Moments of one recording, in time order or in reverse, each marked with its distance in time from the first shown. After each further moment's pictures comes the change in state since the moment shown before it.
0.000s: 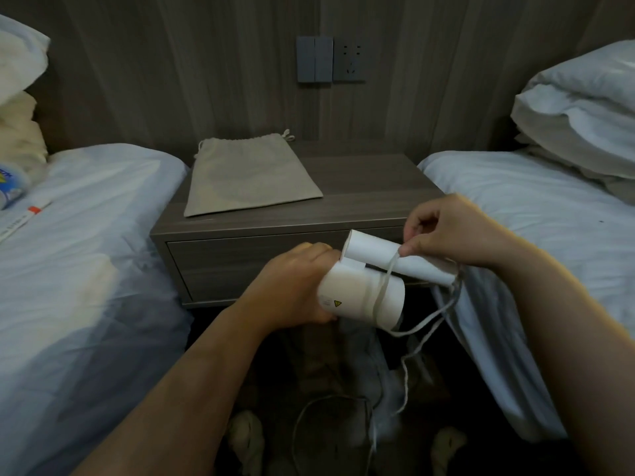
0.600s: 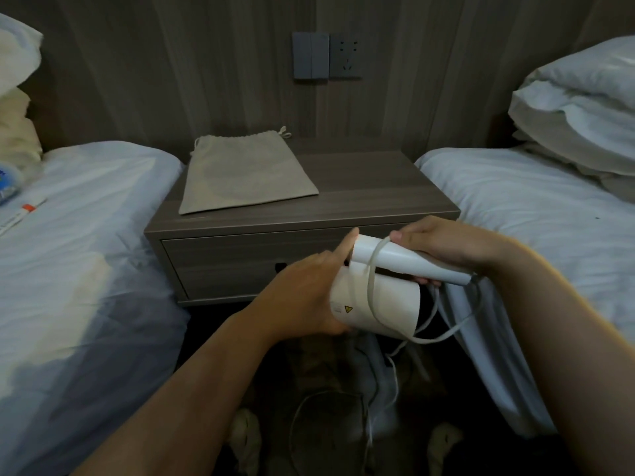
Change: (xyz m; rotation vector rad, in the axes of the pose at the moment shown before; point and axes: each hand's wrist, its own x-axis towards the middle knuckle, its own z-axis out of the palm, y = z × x) left_hand 0.002 0.018 0.009 -0.200 -0.130 -0.038; right_hand -0.006 0.005 0.006 0.236 -0.348 0.219
